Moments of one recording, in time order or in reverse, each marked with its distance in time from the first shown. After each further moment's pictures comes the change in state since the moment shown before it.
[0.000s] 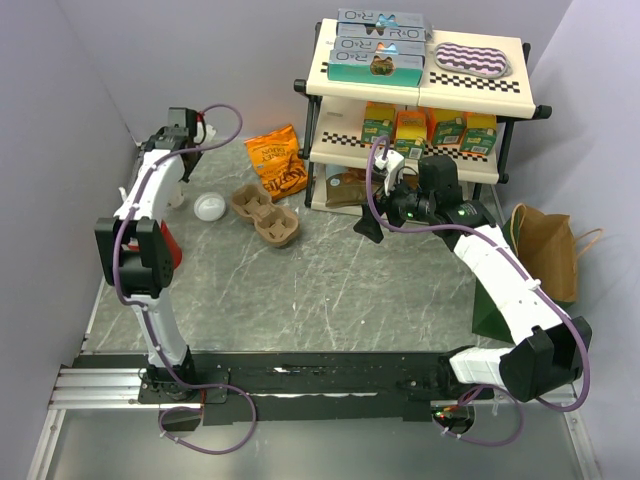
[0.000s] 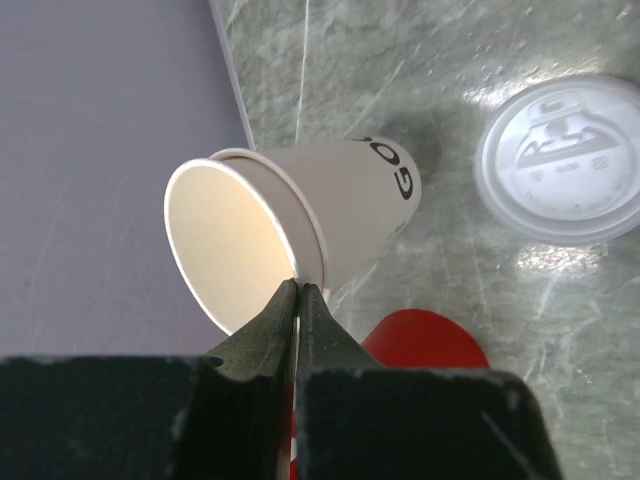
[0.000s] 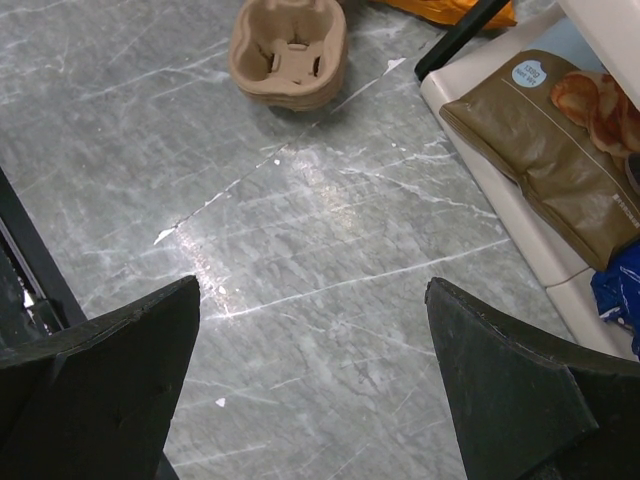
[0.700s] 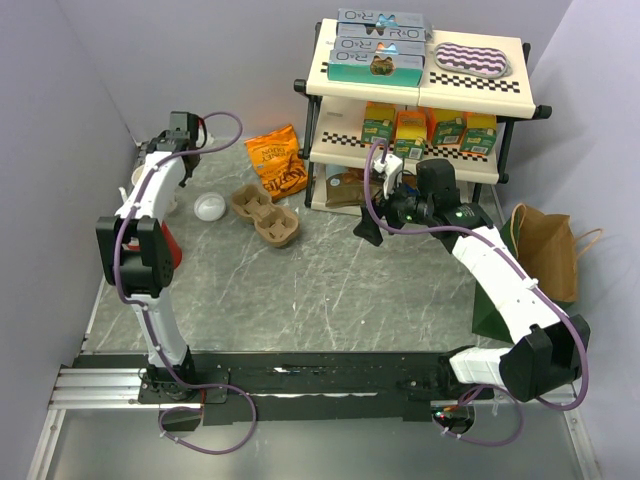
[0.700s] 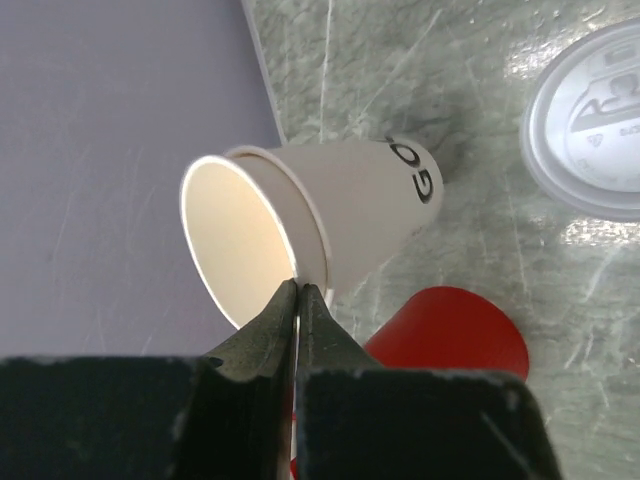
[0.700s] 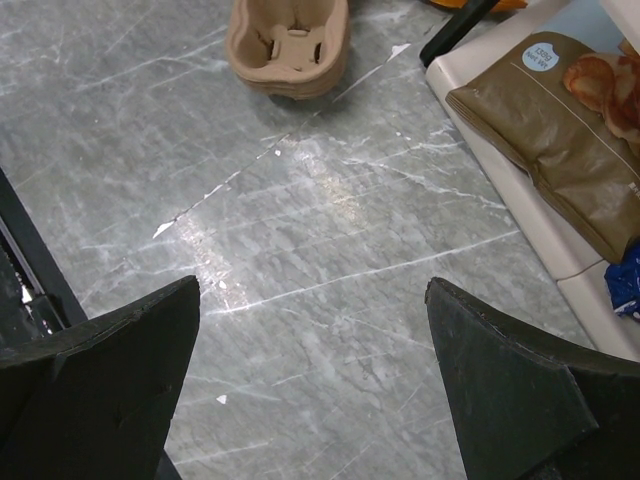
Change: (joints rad) left arm -0.005 0.006 -0.025 -0.001 -0.088 0.042; right arm 0.000 0.001 -0.034 0.015 0.000 0.003
